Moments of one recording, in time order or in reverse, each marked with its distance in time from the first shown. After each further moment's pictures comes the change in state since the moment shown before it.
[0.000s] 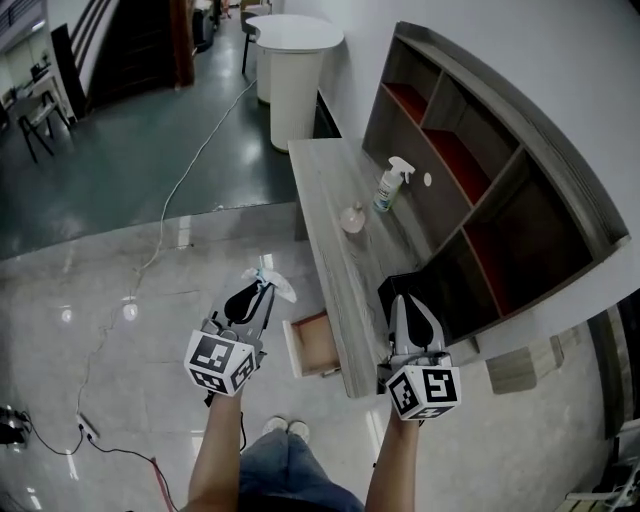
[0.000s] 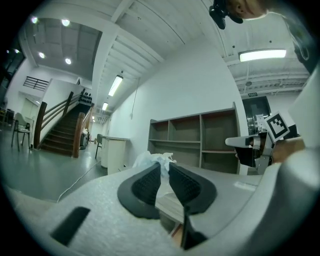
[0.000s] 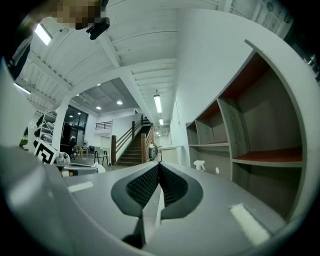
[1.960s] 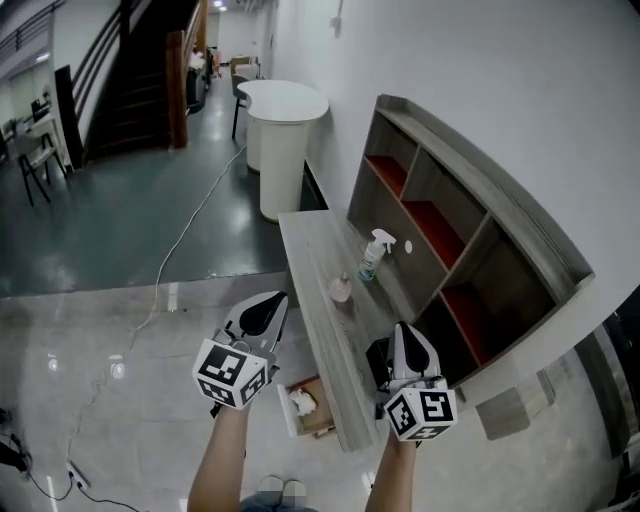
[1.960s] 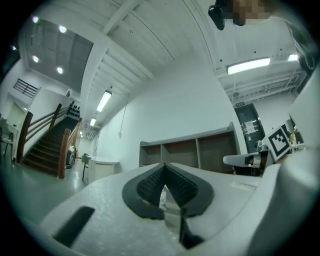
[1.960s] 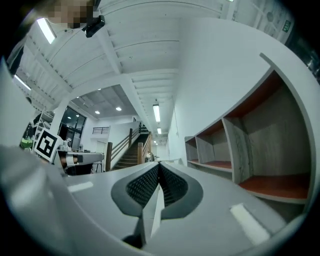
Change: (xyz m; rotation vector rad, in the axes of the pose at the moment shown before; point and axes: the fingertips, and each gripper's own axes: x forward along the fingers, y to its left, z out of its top) left arm 0.066 -0.006 0.119 0.072 -0.153 -0.113; right arm 0.041 -0.021 0.060 -0.015 -0.086 -0.038
